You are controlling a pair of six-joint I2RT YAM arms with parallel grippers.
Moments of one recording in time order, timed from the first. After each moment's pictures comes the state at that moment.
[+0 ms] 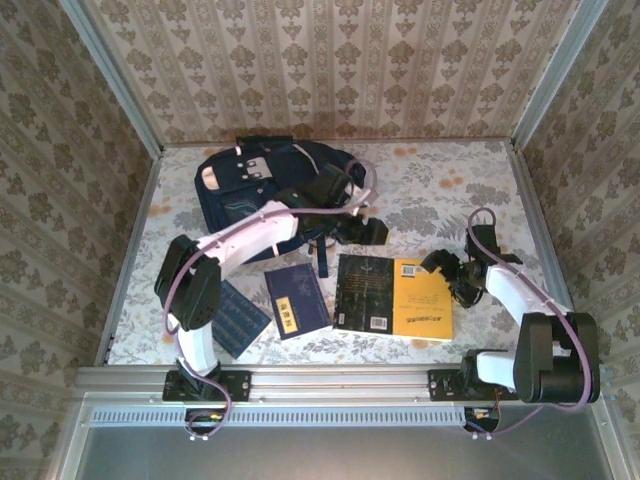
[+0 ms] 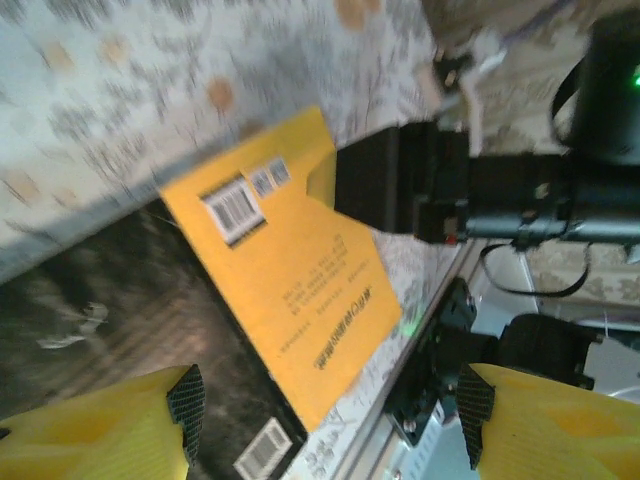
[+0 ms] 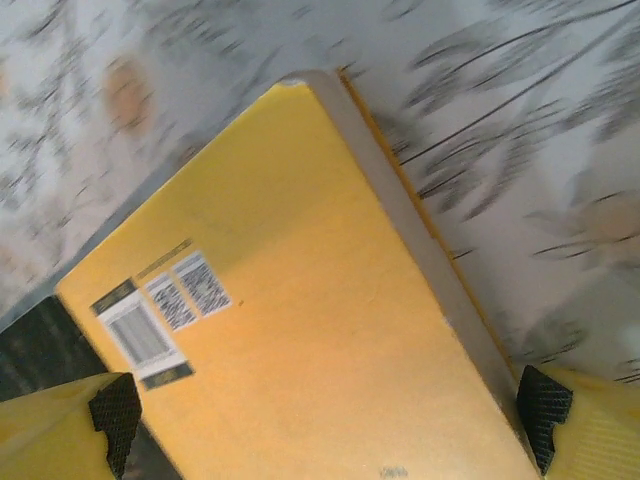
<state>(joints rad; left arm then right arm) -0.82 1.84 1.49 -0.54 0.66 -0.52 -0.05 1.24 0.59 -0.55 -0.30 0.73</state>
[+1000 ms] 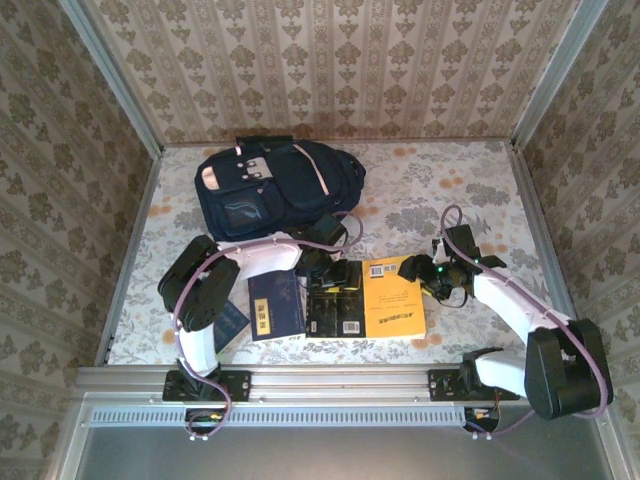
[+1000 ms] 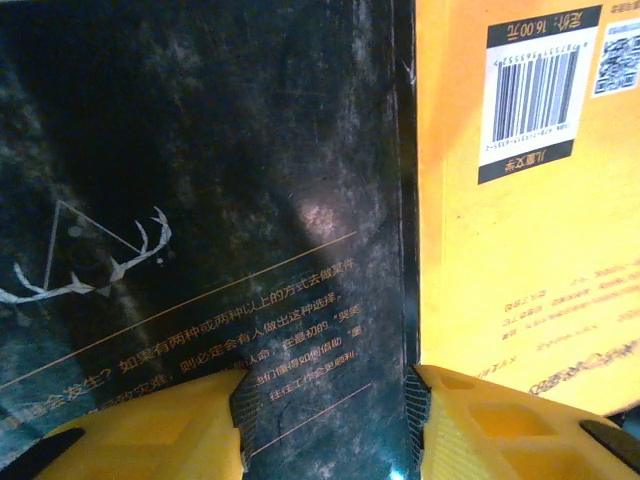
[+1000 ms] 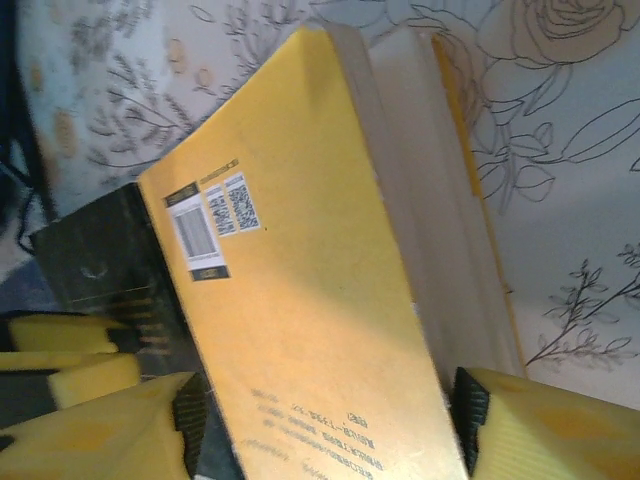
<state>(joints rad) -0.85 1.85 1.15 -0.49 0.44 -0.73 0.16 1.18 0.59 -0.49 -0.41 0.68</state>
